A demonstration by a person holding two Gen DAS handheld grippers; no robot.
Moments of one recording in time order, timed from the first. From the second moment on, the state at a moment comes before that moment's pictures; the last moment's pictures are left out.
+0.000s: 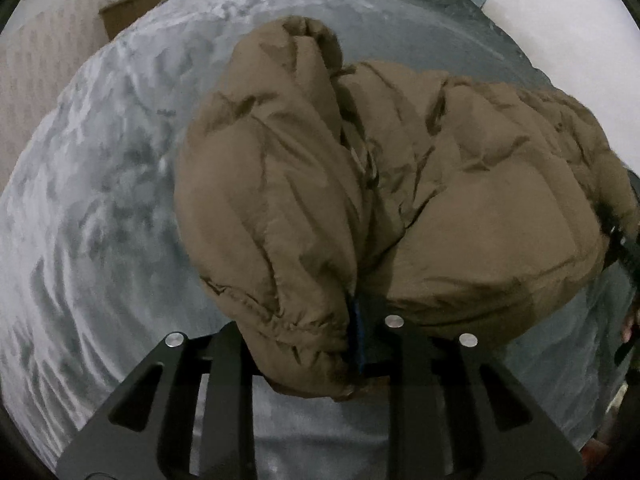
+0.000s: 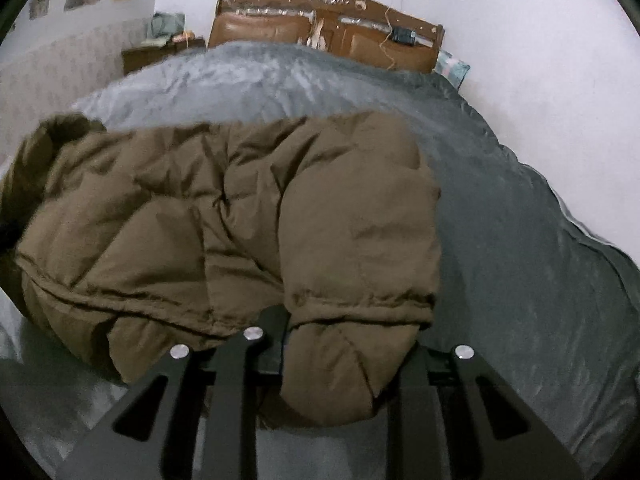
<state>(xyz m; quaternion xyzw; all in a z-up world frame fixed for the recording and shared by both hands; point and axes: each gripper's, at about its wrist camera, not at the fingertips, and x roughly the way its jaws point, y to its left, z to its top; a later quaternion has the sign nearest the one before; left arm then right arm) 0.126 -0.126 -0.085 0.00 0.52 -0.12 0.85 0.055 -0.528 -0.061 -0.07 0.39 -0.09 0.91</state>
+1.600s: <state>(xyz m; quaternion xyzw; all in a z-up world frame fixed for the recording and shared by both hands) 0.147 -0.038 -0.116 -0.01 0.51 -0.02 0.86 0.016 -0.614 -0.108 0.04 0.41 -0.19 0.89</state>
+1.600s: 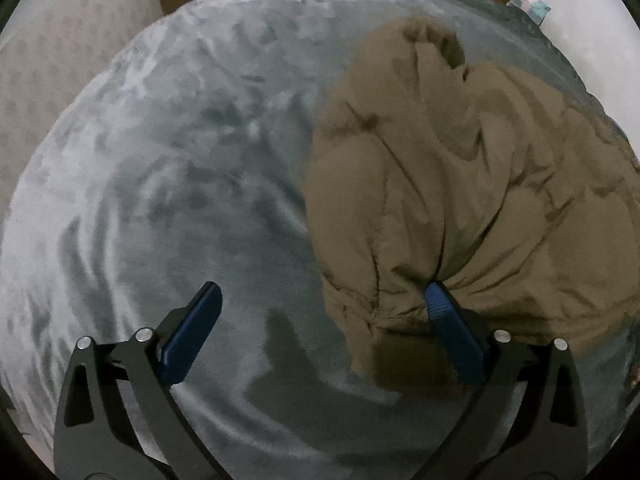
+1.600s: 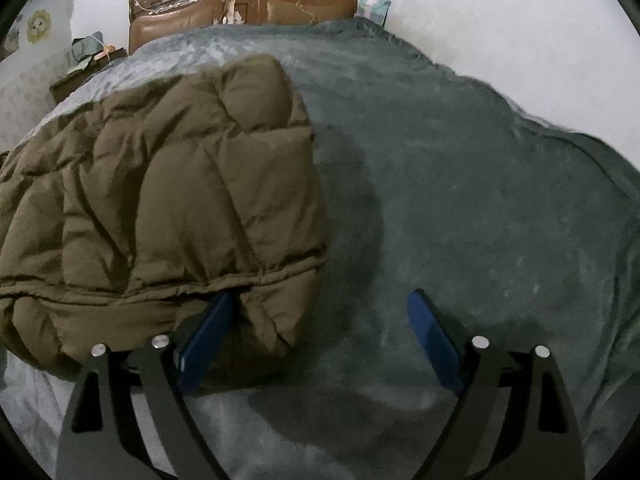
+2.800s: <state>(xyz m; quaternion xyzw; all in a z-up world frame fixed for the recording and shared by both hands) -0.015 -0.093 0.037 0.04 0.38 -0.02 0.92 -0.058 -0.424 0.030 0.04 0.32 -0.12 0.94</state>
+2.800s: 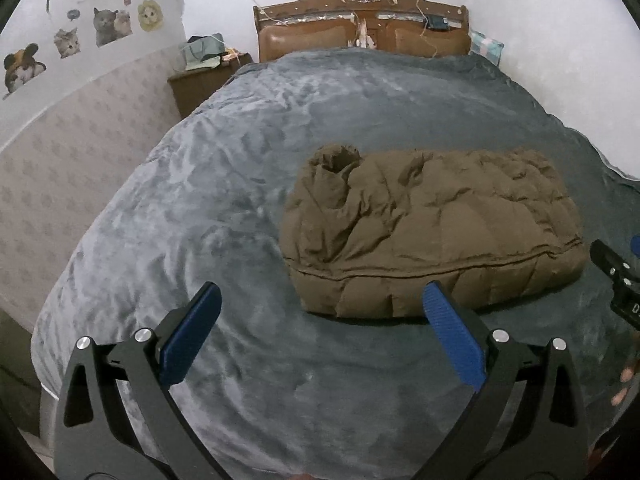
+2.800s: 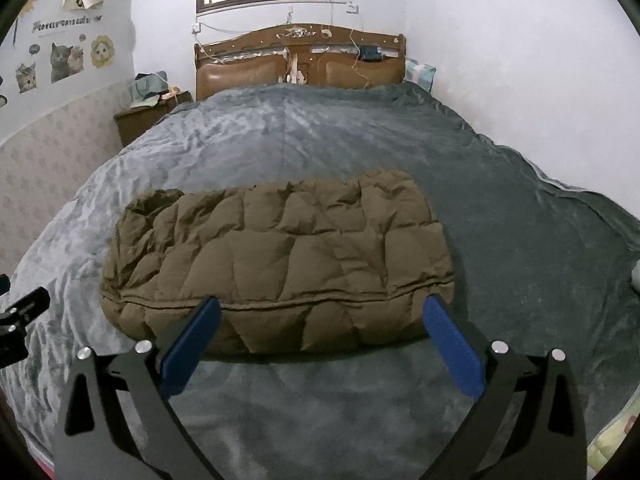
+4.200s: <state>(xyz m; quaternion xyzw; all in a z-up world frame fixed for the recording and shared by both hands) -0.041 -0.092 0.081 0.03 0.34 -0.03 0.94 -0.079 -0.420 0.077 0.04 0.30 -0.13 0.94</state>
